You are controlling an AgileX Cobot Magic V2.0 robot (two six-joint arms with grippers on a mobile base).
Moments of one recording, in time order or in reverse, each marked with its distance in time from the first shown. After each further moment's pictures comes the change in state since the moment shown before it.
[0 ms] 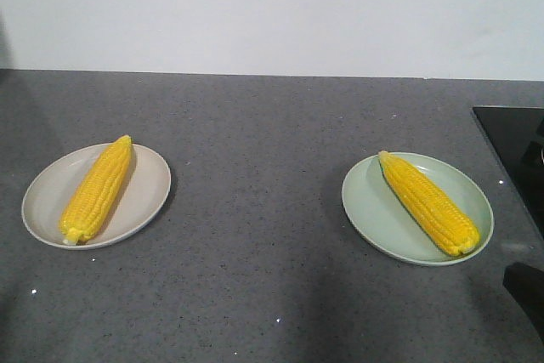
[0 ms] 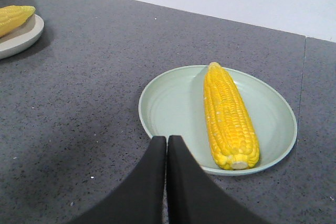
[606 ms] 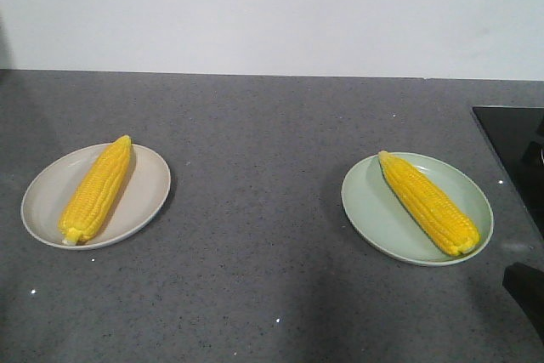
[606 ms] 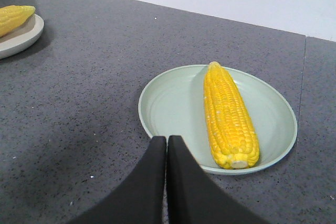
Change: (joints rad) left arm 0.041 -0.008 0.000 0.025 0.017 0.007; right arm 0.000 0.000 0.002 0.001 0.000 0.001
